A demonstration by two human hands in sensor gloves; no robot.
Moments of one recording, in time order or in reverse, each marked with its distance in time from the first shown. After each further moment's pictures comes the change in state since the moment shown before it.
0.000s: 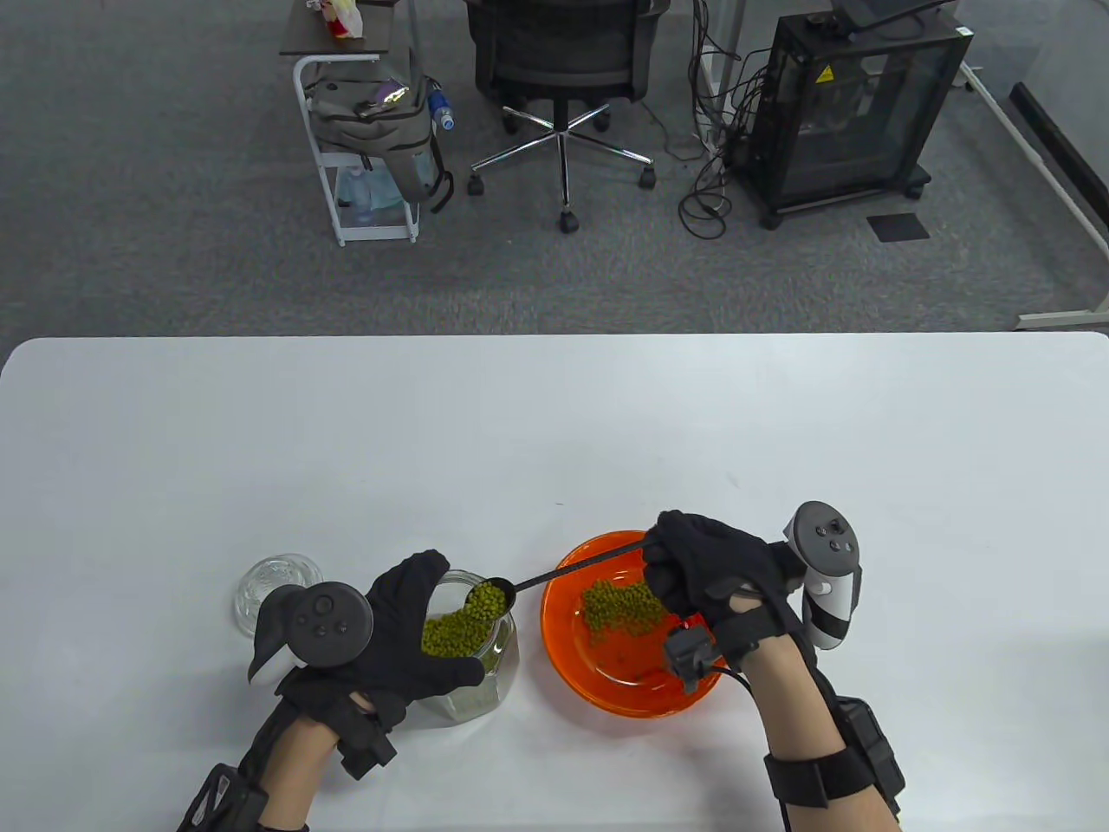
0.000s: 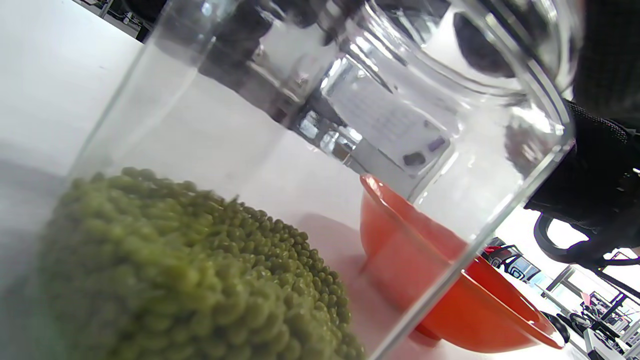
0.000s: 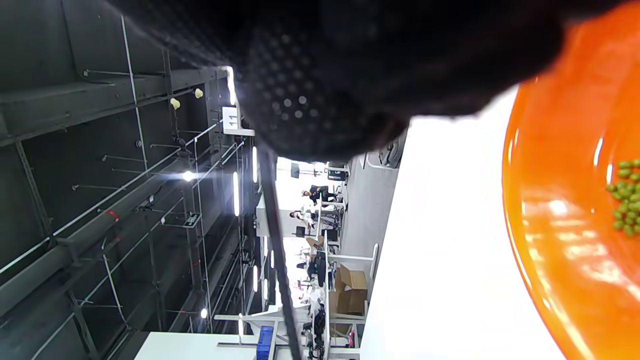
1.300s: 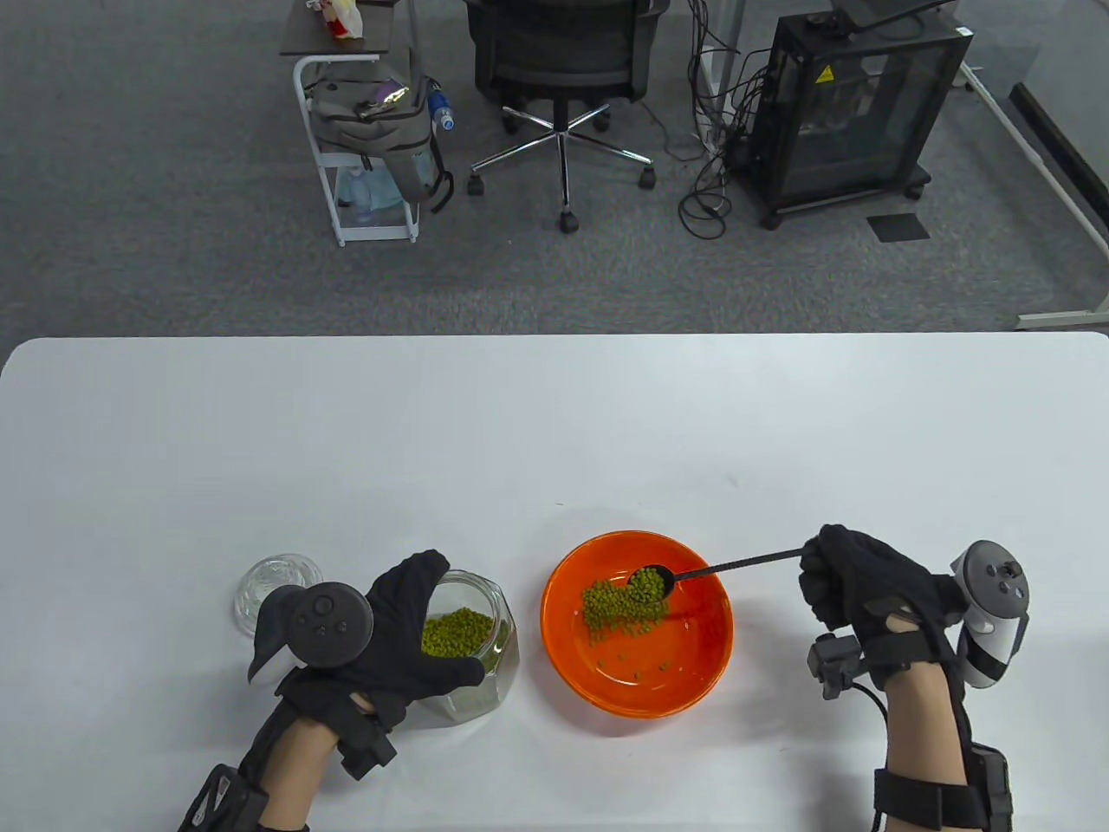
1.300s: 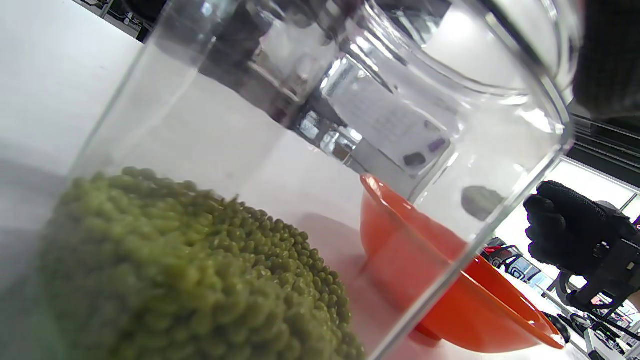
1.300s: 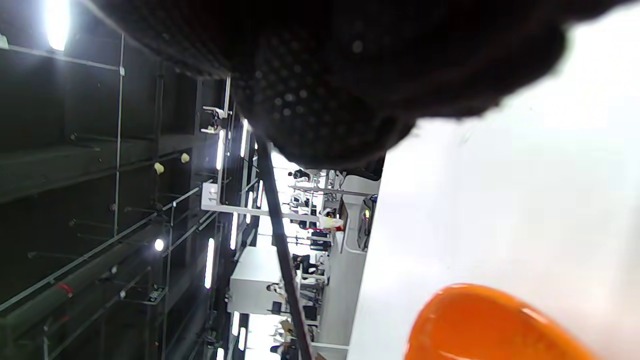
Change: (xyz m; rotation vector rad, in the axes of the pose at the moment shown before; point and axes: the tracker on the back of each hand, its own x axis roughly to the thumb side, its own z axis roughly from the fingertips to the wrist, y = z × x) left_hand 0.000 0.000 0.000 0.001 0.001 -0.001; right_hand -0.031 -0.135 0.030 -0.226 0.021 0.078
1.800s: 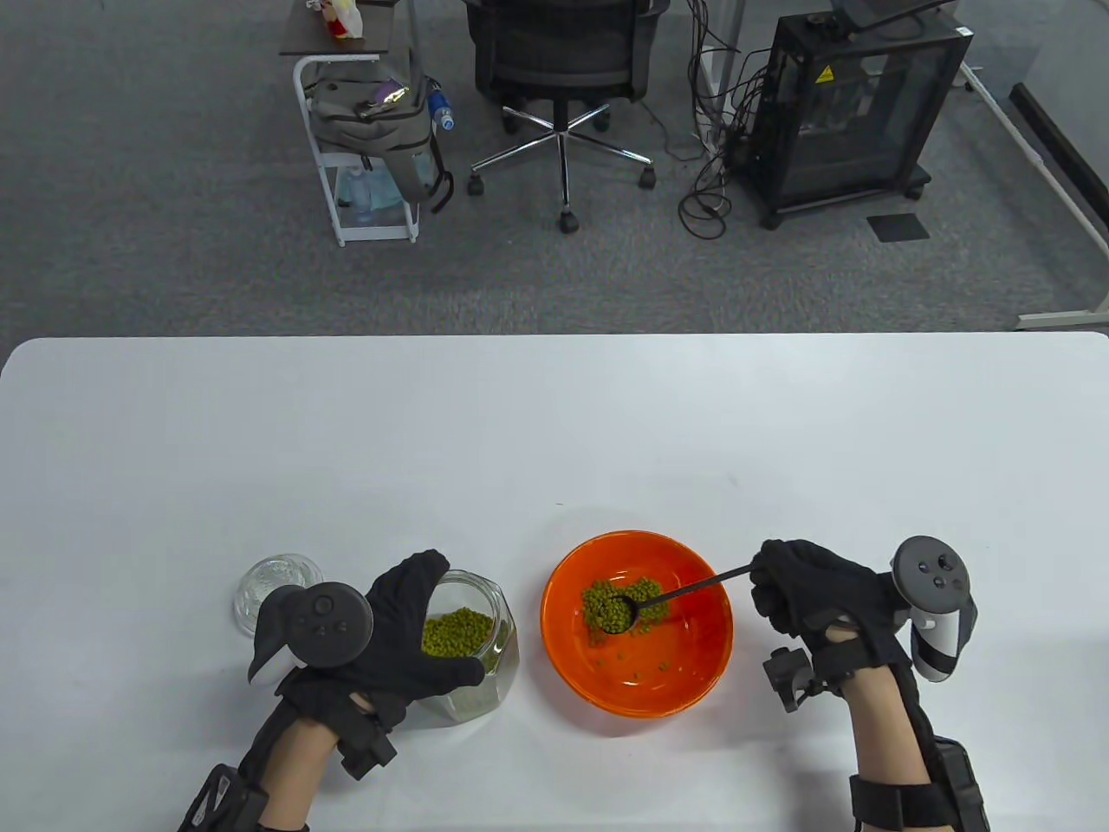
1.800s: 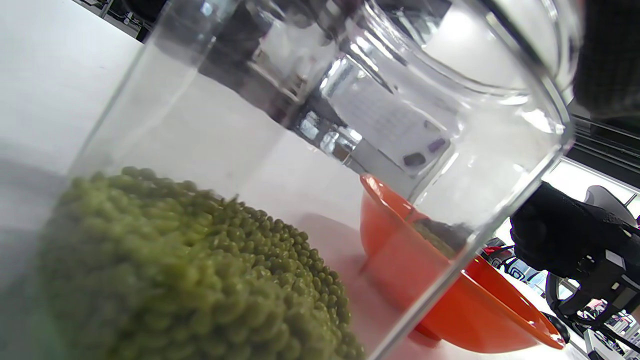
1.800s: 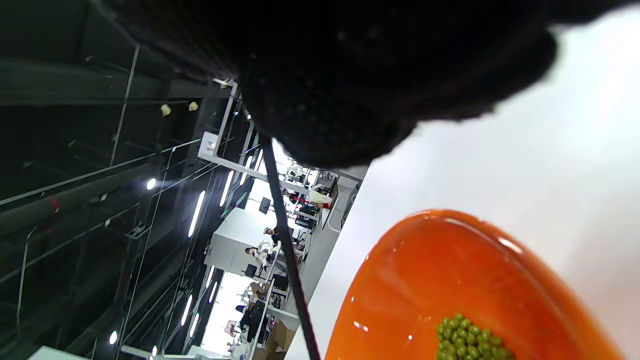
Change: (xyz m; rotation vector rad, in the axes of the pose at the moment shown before) left_hand 0.000 0.000 0.000 0.000 -0.001 0.001; right_hand 0.005 0.050 0.005 0.045 -0.108 0.220
